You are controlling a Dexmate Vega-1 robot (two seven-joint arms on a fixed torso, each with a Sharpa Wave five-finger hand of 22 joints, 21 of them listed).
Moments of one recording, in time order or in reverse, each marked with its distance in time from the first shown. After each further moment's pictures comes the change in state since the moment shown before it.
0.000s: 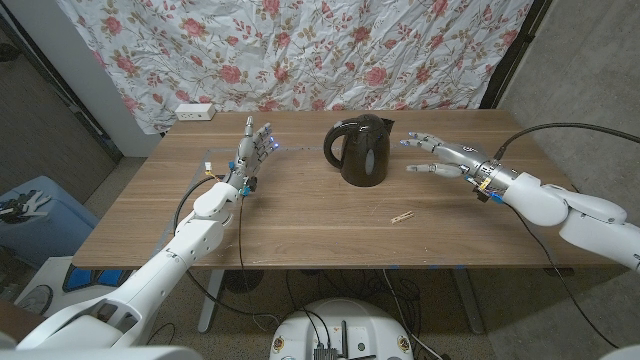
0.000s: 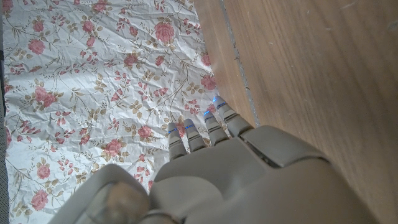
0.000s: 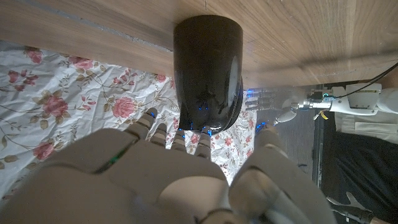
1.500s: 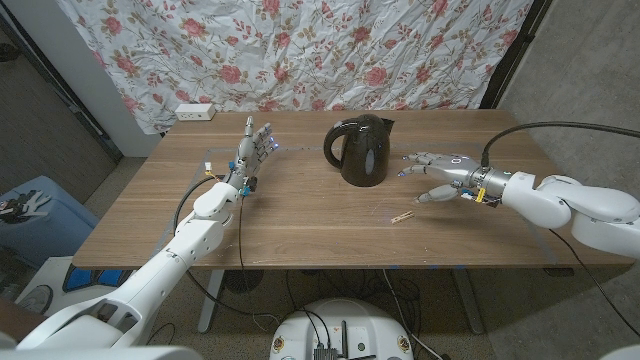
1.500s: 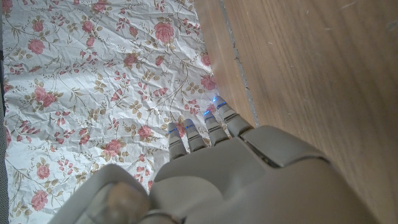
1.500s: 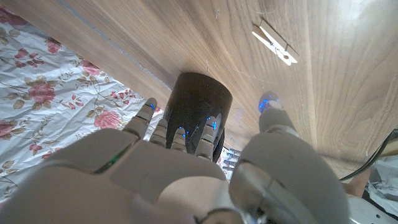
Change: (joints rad) left arm 0.000 0.000 0.000 0.001 0.000 0.000 0.000; left_hand 0.000 0.000 0.000 0.000 0.000 0.000 0.000 0.000 0.000 0.000 0.000 0.000 0.000 0.000 0.000 0.000 0.000 0.000 0.000 0.000 0.000; right arm -0.115 -0.199 0.022 -0.280 -0.241 -0.303 0.122; right_hand 0.265 -0.112 0.072 -0.011 -0.005 0.127 -0.012 0.092 0.032 0.024 0.005 0.023 0.010 0.053 0.016 0.031 0.000 0.107 0.045 0.016 -0.002
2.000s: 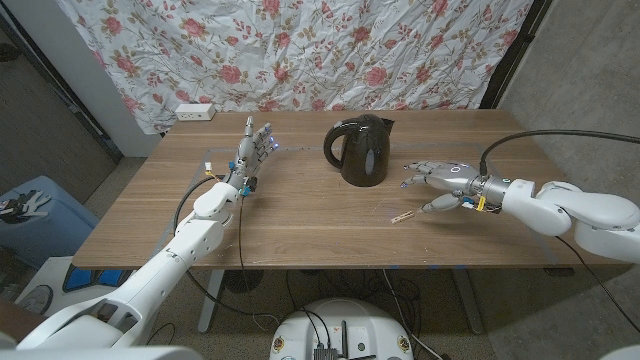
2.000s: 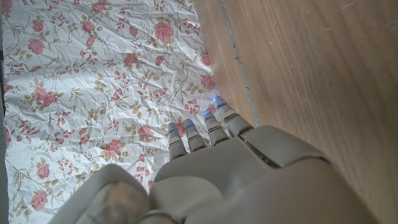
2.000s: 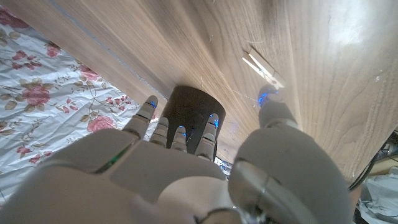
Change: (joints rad) left arm 0.000 0.000 0.000 0.000 0.000 0.000 0.000; left_hand 0.000 0.000 0.000 0.000 0.000 0.000 0.000 0.000 0.000 0.000 0.000 0.000 0.000 0.000 0.000 0.000 0.000 0.000 0.000 0.000 0.000; right arm -0.014 -0.027 -0.031 -0.009 -0.054 -0.025 -0.006; right_hand 0.088 -0.028 0.021 0.004 -0.002 0.040 -0.015 0.026 0.005 0.020 -0.009 0.000 0.004 0.022 -0.014 0.007 0.000 0.027 -0.005 0.000 0.000
